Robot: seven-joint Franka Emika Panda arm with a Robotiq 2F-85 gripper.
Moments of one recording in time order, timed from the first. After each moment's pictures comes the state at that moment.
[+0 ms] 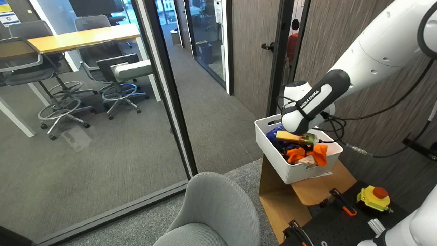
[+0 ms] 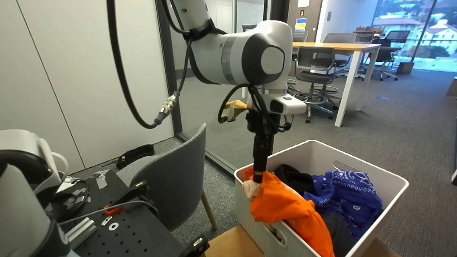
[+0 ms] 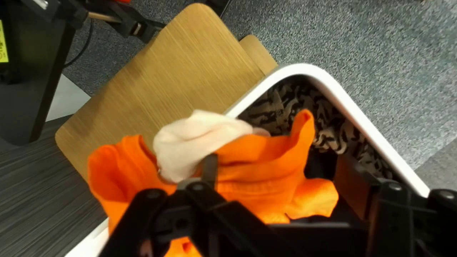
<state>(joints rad) -0.07 0.21 -0.08 -2.47 -0.17 2.51 0.96</state>
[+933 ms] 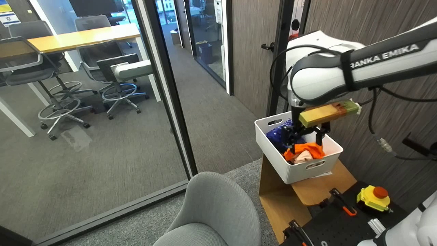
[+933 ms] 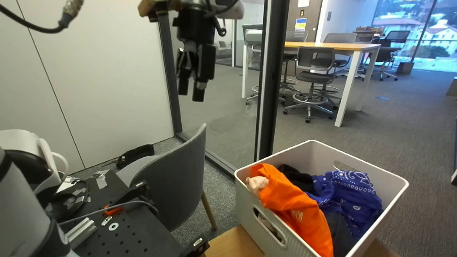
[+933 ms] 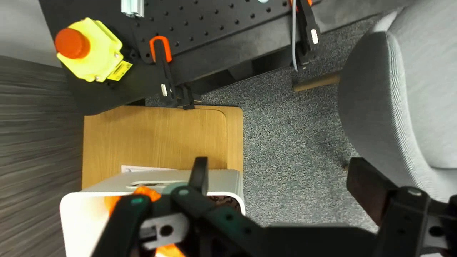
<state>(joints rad) 0.05 -0.45 0.08 -2.57 -0.01 1.87 0.39</state>
